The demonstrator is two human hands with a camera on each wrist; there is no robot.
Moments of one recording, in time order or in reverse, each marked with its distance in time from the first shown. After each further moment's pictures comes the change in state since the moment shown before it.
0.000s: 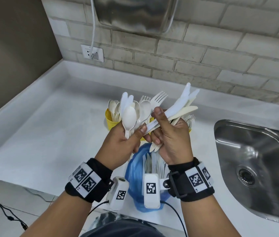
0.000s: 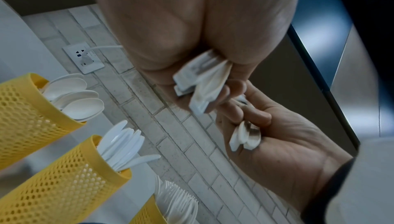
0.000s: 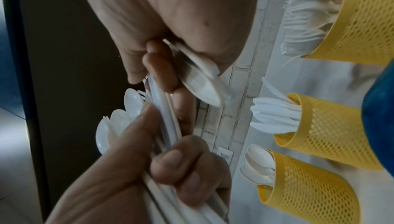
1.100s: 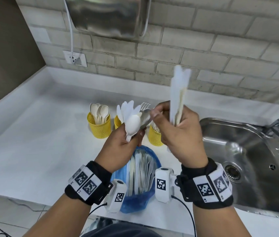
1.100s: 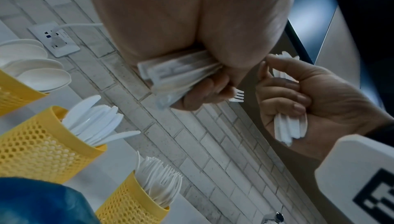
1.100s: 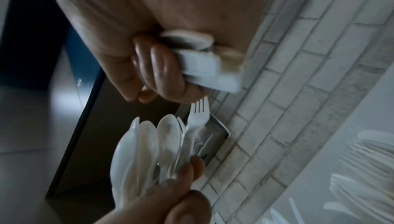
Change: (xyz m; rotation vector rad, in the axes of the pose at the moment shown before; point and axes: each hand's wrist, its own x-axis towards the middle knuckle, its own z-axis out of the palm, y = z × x) left_hand 0.009 0.001 0.058 0.013 -0.036 -0.005; right_hand -0.029 -0.076 -0.045 -0.589 -0.056 -0.378
